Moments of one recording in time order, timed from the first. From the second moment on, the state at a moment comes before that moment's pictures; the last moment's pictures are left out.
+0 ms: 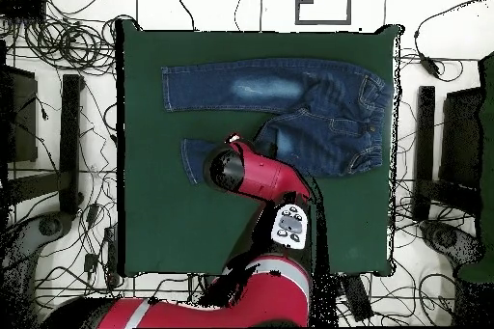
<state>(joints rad) 0.05 -0.38 -0.24 1.62 0.22 0.20 2.19</state>
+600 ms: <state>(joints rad) 0.06 -0.38 -0.24 1.62 0.26 0.20 2.19</state>
